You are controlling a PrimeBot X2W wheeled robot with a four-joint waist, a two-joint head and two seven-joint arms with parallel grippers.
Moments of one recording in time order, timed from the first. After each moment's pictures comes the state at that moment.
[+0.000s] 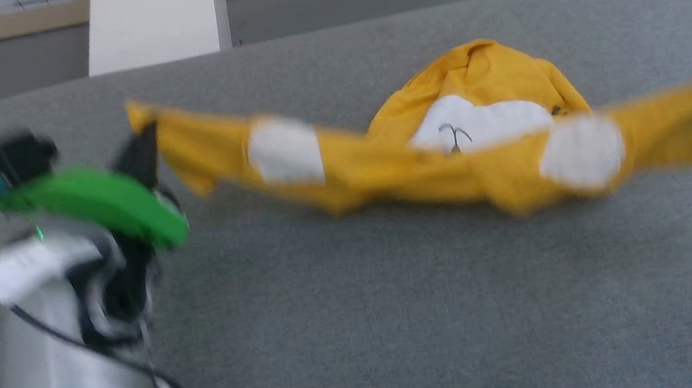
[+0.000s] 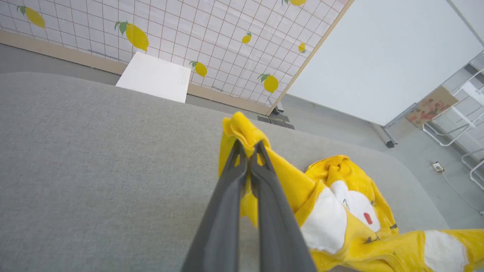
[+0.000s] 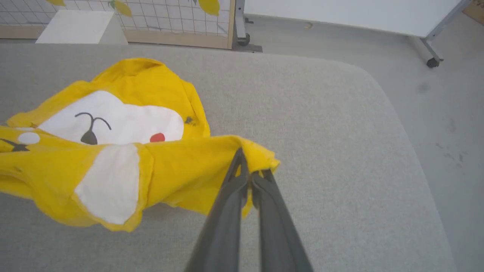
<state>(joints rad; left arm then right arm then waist) -0.41 0.14 0.00 -0.02 -0.59 0.03 0.40 -0.30 -0.27 -0.21 -0.16 0.16 0.13 0.81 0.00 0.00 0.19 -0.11</state>
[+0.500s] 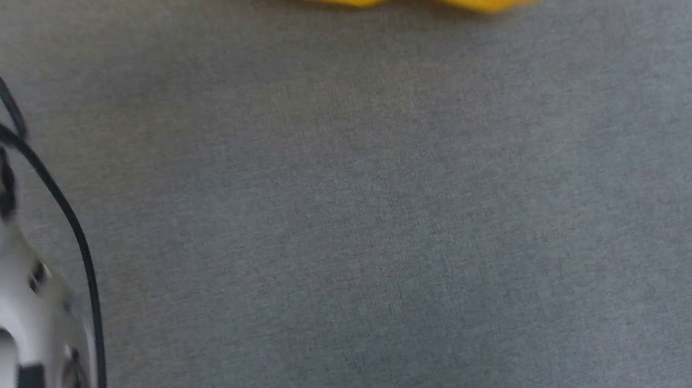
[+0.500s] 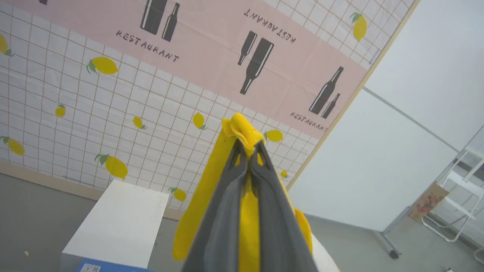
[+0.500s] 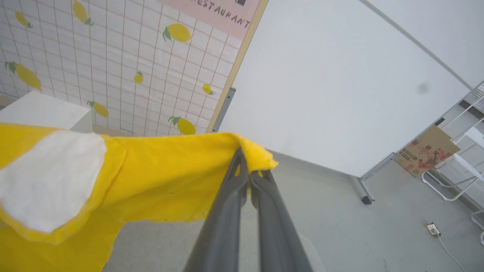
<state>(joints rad) -1.29 0.18 0.04 0.19 -0.53 0.17 0.36 -1.19 -0.43 0.04 0.17 0.09 0.13 0.64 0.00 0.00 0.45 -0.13</state>
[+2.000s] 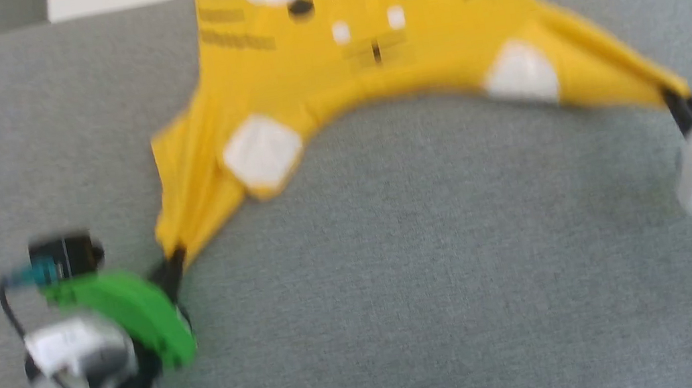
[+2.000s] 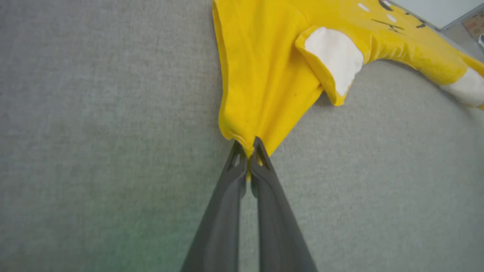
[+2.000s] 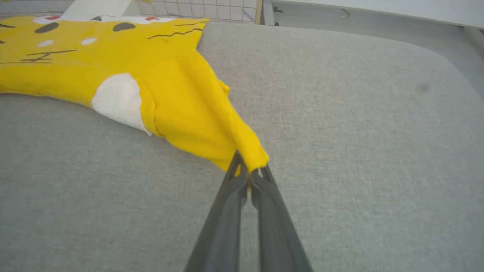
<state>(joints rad) -0.24 0.27 -0.07 0.06 -0.64 -0.05 0.46 -0.46 -0.34 -0.02 0.35 0.27 0.13 0.31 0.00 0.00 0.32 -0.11</state>
